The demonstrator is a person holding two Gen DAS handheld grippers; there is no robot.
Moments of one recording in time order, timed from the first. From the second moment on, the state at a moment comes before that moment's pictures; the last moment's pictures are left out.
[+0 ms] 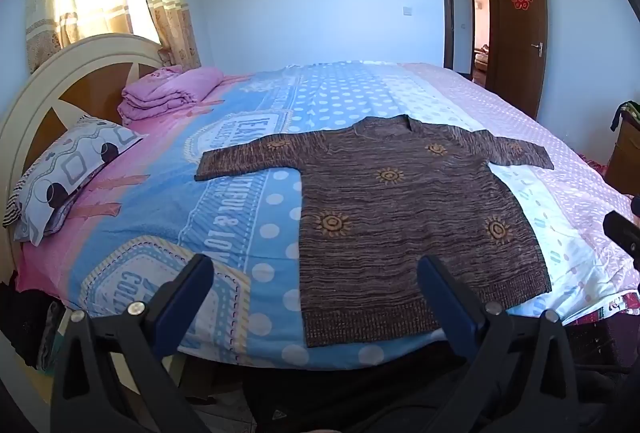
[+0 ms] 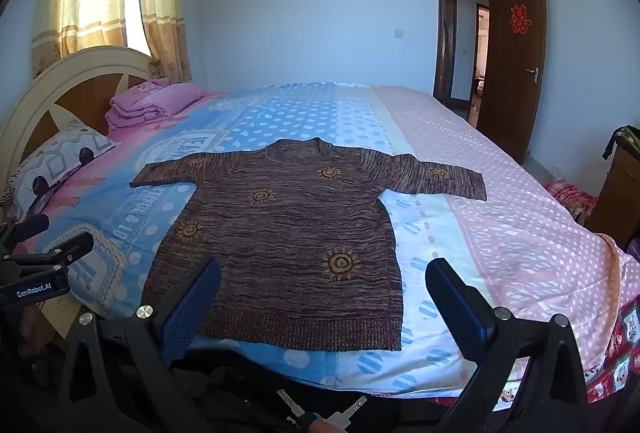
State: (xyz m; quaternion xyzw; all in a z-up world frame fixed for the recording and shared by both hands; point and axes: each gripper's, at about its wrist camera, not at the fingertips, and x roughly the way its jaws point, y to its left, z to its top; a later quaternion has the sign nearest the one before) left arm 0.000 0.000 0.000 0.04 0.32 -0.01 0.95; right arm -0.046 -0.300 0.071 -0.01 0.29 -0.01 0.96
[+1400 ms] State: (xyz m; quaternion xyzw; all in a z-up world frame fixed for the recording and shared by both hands) left arm 0.005 0.012 -0.002 0.04 0.31 0.01 0.95; right arm -0.039 -0.305 0.060 0.00 0.31 0.00 0.95
